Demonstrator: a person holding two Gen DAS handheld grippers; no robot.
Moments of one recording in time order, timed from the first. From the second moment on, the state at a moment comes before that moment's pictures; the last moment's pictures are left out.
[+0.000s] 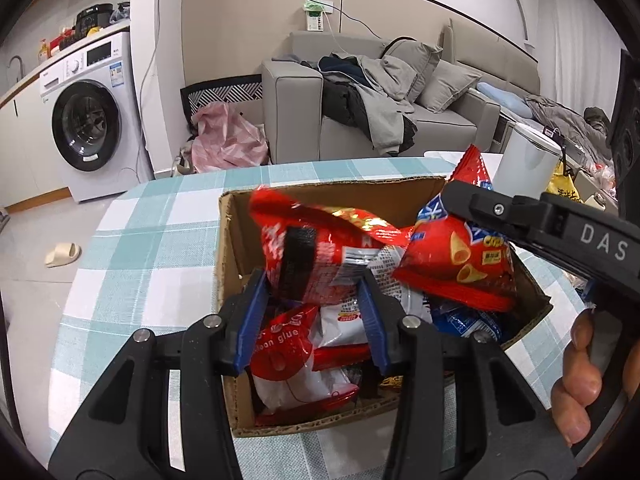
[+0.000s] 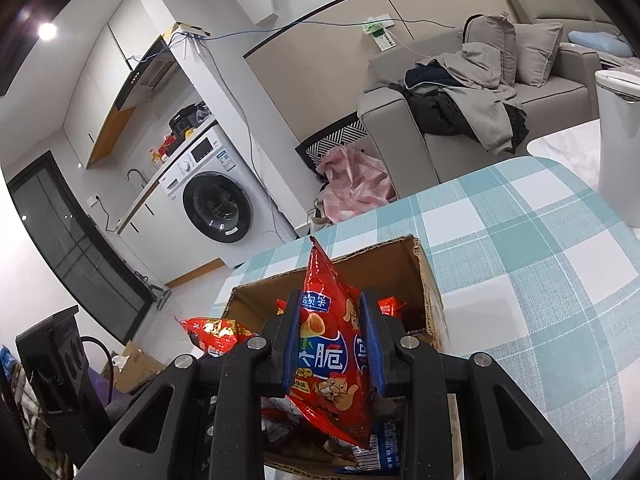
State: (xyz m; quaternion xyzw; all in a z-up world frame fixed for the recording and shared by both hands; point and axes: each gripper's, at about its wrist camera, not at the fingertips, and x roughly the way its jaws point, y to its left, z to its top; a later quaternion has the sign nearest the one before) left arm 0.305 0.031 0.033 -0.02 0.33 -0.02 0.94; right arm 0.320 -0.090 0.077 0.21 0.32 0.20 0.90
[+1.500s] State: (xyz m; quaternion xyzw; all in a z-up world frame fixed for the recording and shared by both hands) left arm 0.133 0.055 0.019 -0.05 0.22 0.01 0.98; right arm 0.165 -0.115 0.051 0.00 0.19 0.27 0.94
